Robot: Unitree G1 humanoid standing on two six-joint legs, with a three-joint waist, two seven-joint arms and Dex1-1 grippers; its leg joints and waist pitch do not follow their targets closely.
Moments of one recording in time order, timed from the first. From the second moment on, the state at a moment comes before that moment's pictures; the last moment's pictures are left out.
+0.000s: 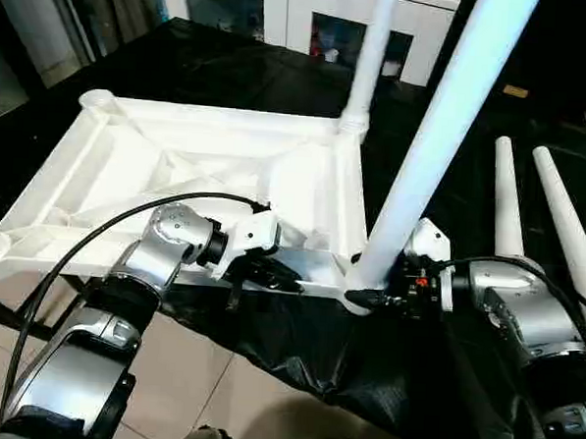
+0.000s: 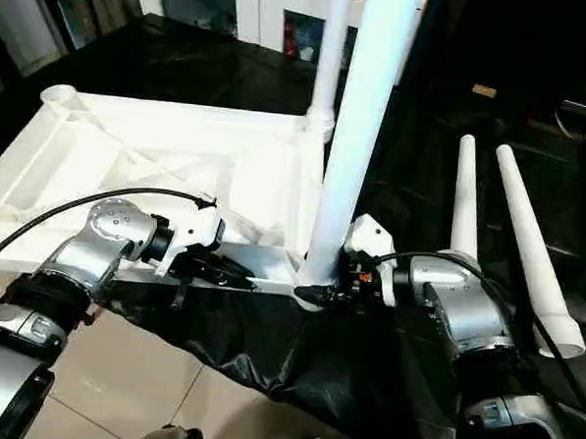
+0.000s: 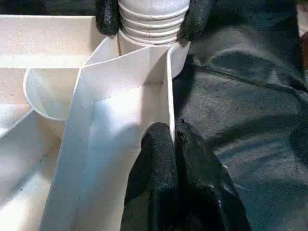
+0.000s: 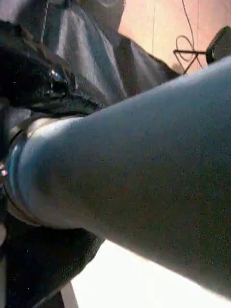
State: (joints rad) left arm -0.72 0.31 -0.25 0.78 0.06 -0.14 -1.44; right arm -0.46 -0.48 0.17 0.41 0.16 0.13 1.29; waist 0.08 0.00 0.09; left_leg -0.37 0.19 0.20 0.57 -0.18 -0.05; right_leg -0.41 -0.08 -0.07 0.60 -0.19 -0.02
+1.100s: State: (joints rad) left arm -0.83 0.08 -0.22 0.93 0.17 0.00 -0.84; right arm -0.54 -0.11 -0.08 0.64 0.07 0.05 0.36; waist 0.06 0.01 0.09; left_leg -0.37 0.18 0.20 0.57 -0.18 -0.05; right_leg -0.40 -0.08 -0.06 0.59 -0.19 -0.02
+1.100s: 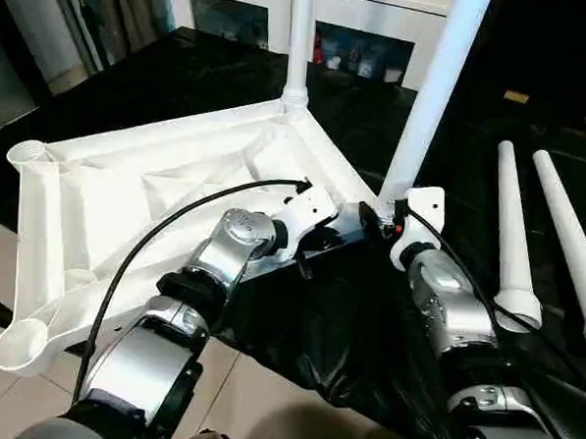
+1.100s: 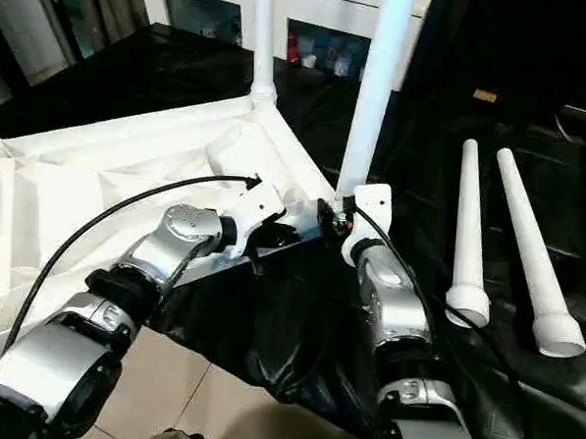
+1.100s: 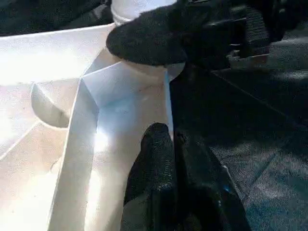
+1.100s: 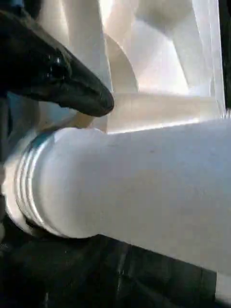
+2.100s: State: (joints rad) left arm -0.72 0.28 -0.27 0.78 0.07 -0.15 -1.37; right arm -0.42 -0.47 0.12 0.42 0.19 0.09 1.23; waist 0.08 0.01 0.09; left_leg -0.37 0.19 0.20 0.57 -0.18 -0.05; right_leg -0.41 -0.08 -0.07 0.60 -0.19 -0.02
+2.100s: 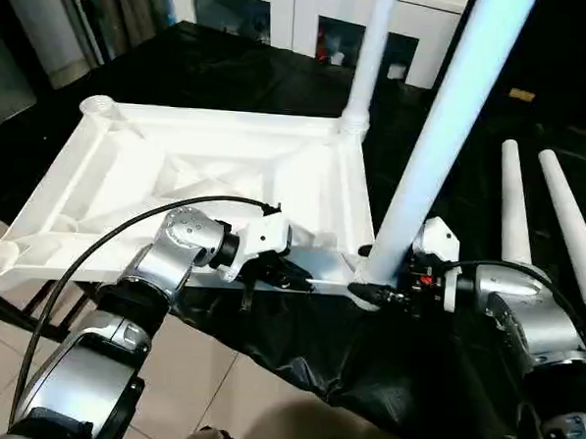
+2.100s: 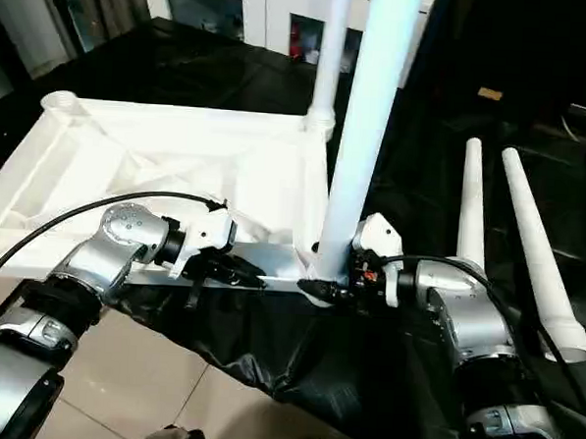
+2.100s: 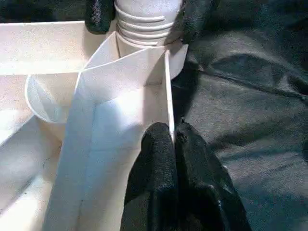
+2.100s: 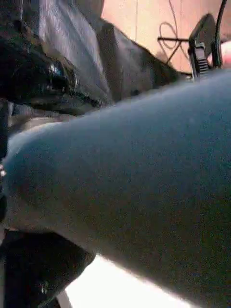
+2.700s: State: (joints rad) left arm -0.85 0.07 -0.24 0.97 0.14 0.01 -0.92; right arm -0.46 -0.18 -0.07 0.53 0.11 0.11 0.44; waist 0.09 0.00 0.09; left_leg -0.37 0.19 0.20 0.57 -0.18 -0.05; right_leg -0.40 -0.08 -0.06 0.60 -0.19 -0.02
